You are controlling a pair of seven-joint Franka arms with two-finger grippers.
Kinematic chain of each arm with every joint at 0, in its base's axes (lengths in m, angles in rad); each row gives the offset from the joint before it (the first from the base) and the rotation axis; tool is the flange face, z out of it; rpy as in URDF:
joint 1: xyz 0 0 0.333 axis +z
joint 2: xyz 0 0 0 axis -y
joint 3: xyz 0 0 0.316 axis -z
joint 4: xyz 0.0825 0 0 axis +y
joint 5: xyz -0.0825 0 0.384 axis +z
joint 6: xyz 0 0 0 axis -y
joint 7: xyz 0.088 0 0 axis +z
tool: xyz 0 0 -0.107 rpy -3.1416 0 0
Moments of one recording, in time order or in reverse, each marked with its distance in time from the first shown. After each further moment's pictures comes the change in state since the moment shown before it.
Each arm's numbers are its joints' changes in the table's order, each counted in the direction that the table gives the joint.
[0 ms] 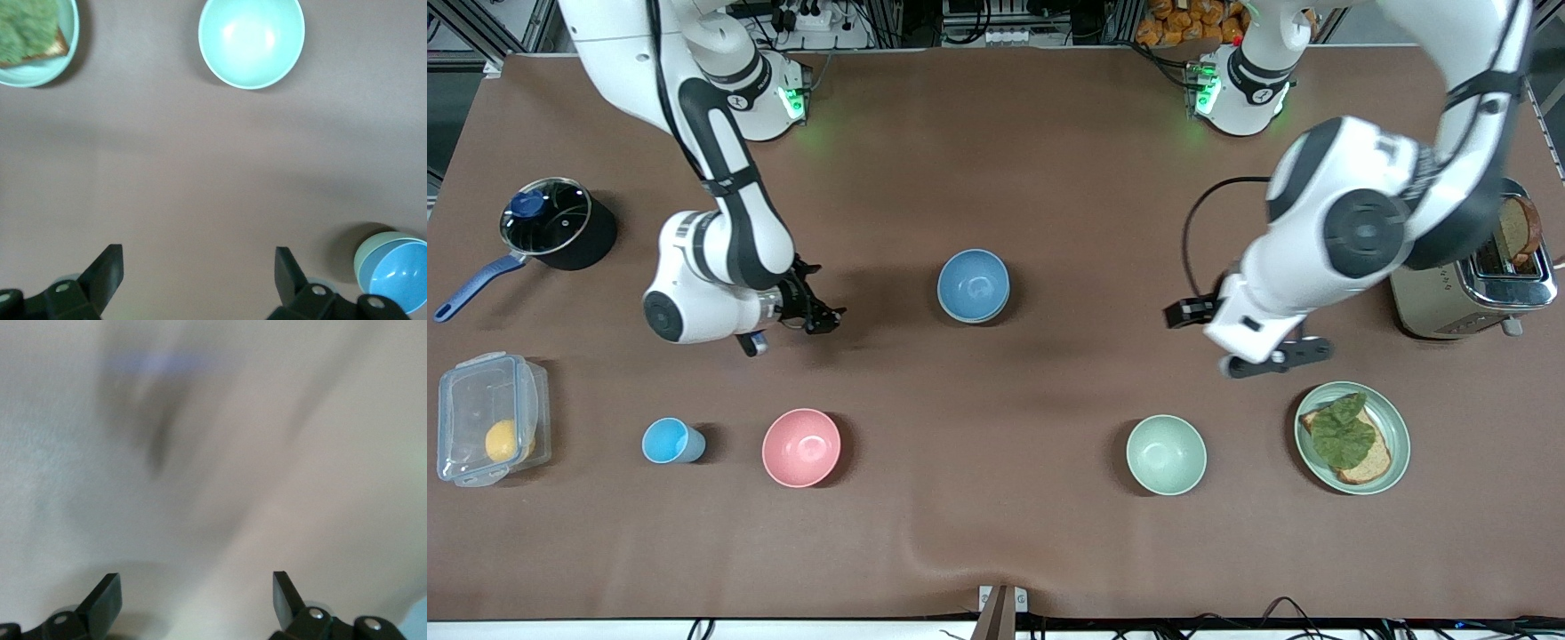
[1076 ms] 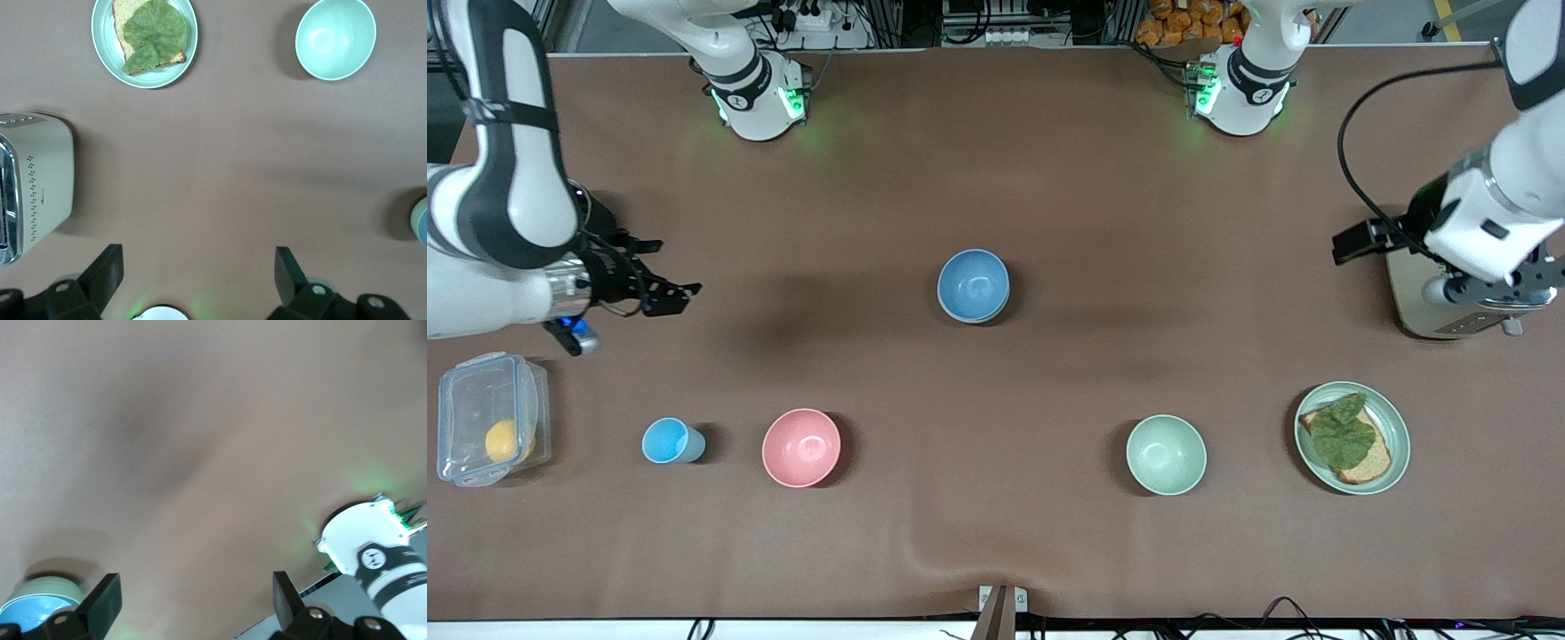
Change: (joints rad) left arm -0.089 0.293 -0.354 0.056 -0.090 -0.203 -0.325; right arm -0.452 0.149 -0.167 -0.302 -0.325 -0.460 0.209
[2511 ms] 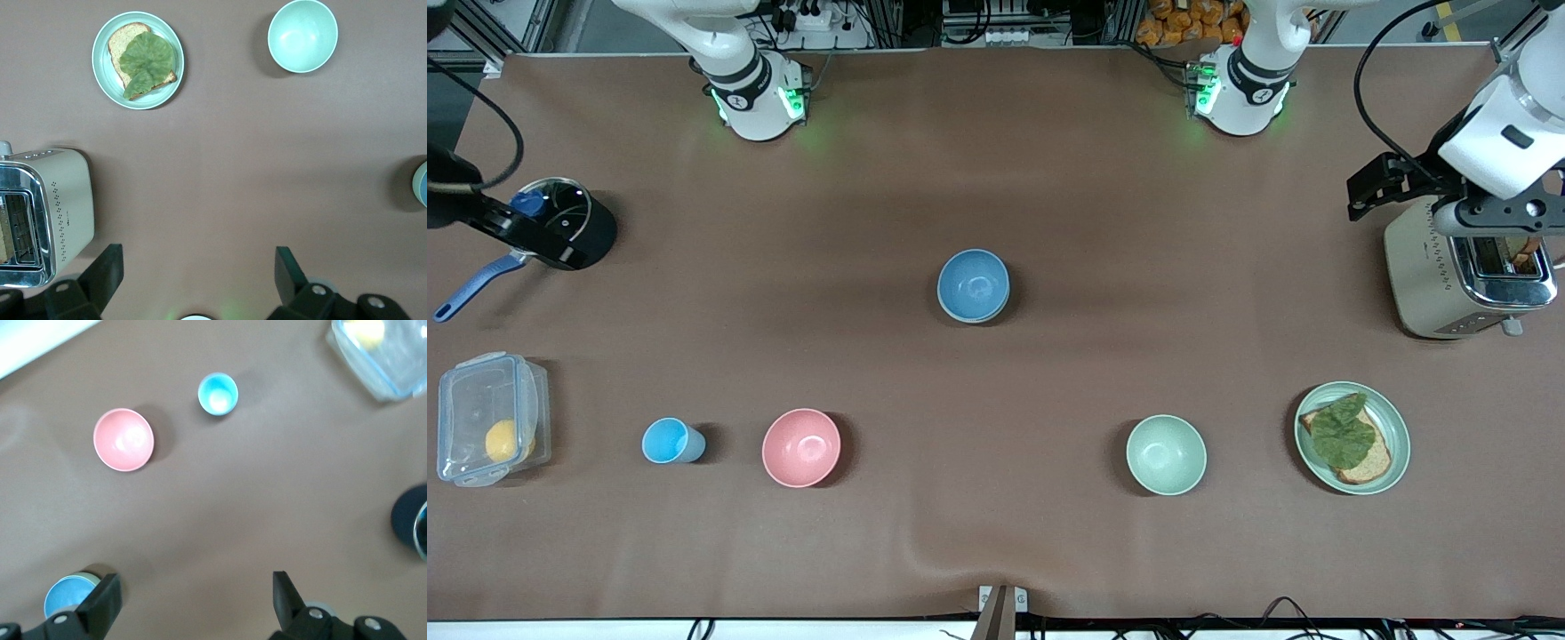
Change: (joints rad) left arm -0.049 0.091 -0.041 0.017 0.011 0.002 -0.149; right arm -0.101 0.268 -0.180 -0.173 -0.171 0.143 0.324
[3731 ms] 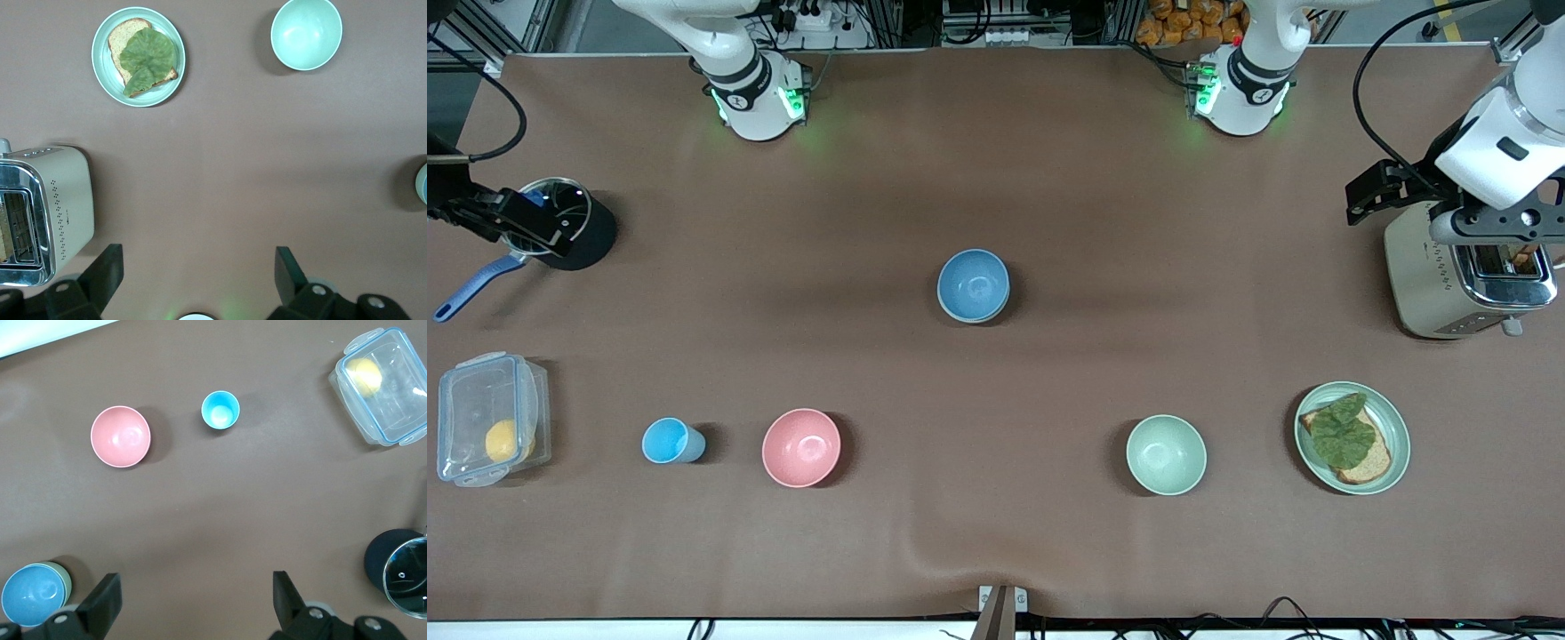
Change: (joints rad) left arm 0.000 -0.007 -0.005 0.003 0.000 0.000 0.000; right arm -0.005 0.058 -0.004 0.074 -0.043 0.044 0.148
